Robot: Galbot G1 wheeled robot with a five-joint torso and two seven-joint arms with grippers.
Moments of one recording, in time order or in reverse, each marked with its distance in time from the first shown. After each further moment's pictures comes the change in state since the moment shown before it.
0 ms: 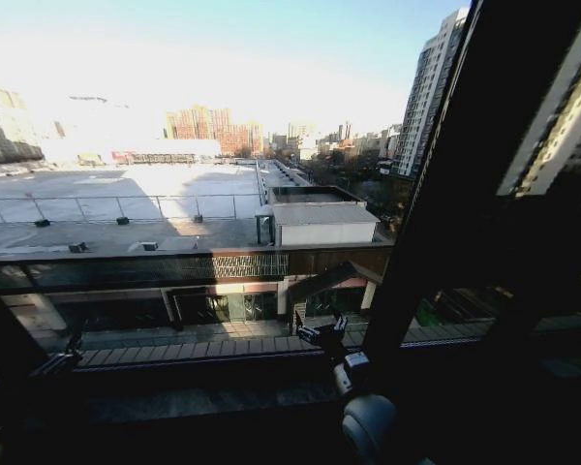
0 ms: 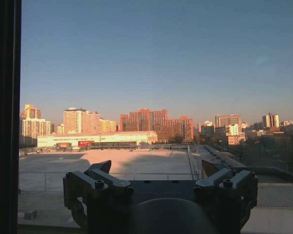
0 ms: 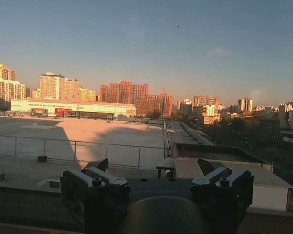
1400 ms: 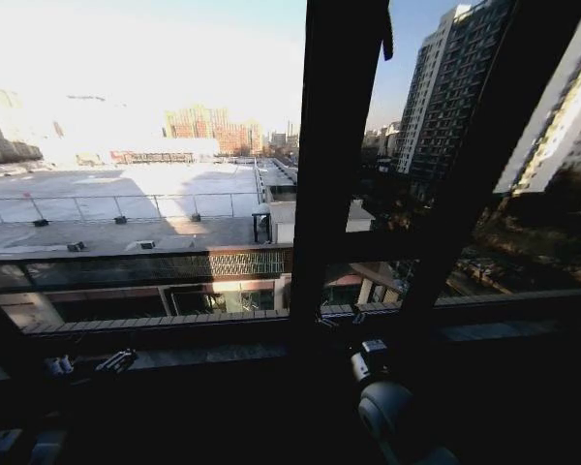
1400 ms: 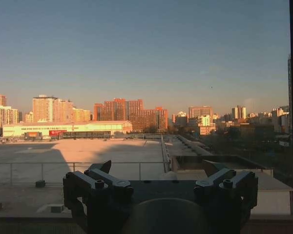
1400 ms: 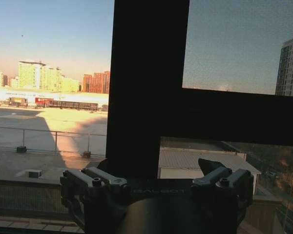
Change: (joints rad) left arm -0.048 -0.028 0.182 -0.001 0.128 0.031 0.032; right arm 0.024 -0.022 0.098 -0.049 0.045 -0.030 -0.006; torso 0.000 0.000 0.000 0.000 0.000
